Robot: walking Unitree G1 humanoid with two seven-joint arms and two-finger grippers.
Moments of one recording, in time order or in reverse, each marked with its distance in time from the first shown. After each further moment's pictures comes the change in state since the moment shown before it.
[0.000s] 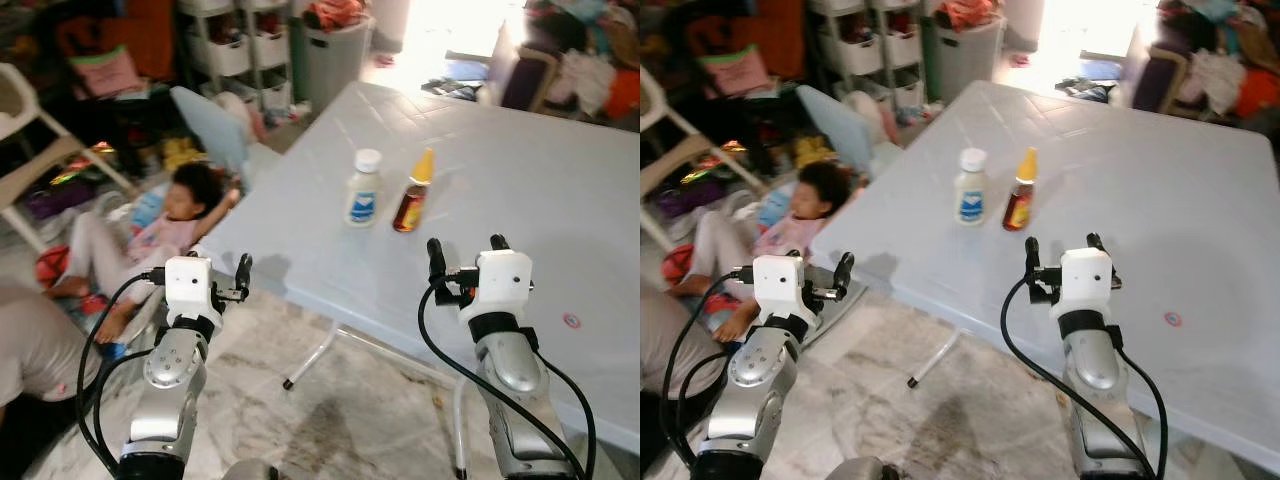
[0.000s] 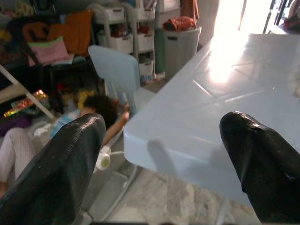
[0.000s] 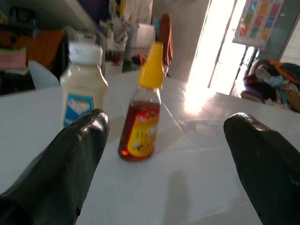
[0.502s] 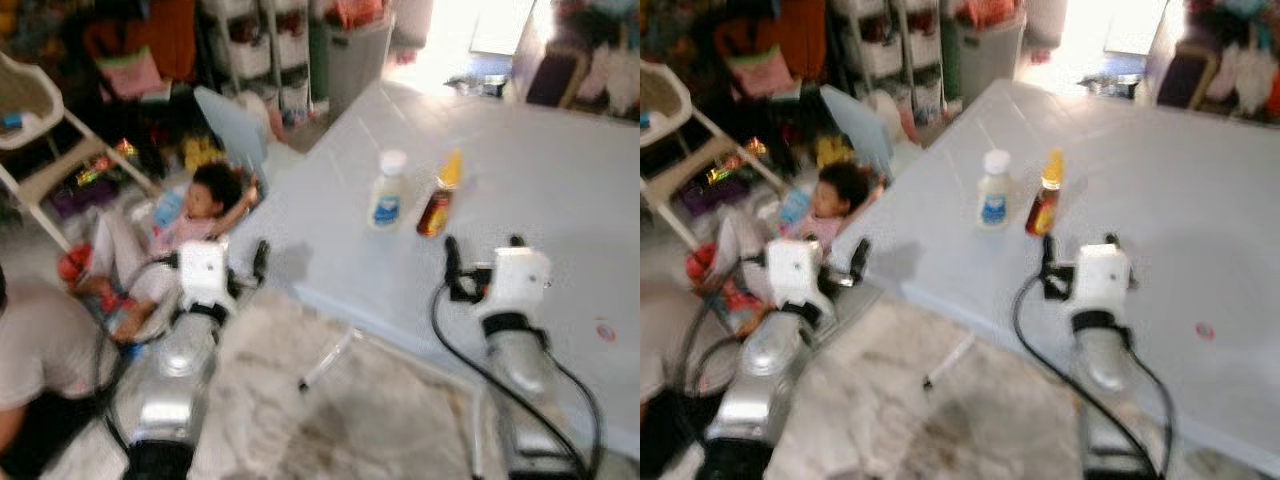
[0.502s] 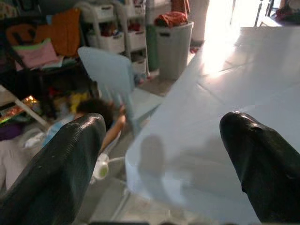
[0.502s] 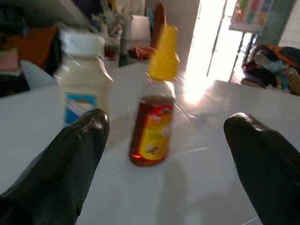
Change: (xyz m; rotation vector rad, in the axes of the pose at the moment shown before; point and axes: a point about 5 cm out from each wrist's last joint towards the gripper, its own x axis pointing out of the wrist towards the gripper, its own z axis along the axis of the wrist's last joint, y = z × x) left arm 0.006 0.000 0.006 0.003 -0.027 -0.016; right arm 0.000 0.008 0.000 0.023 -0.002 -0.004
